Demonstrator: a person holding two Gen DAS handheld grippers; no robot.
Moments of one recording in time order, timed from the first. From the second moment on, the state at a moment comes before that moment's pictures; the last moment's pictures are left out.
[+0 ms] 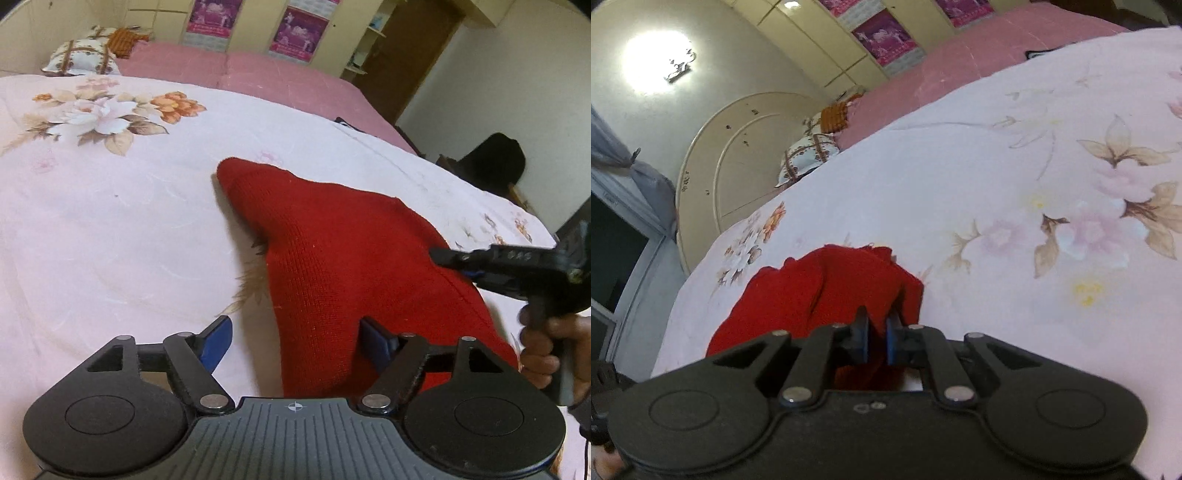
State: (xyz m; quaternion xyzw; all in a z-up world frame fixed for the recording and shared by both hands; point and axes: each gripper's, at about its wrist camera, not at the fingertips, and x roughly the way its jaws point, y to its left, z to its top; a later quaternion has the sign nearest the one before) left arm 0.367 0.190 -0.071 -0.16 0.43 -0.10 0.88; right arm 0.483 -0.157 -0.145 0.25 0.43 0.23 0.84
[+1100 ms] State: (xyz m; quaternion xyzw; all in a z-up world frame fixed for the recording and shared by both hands) left arm 0.091 0.115 0.075 -0.06 0.30 -0.01 0.95; right arm 0.174 -0.108 0.012 0.00 0.30 0.14 0.94
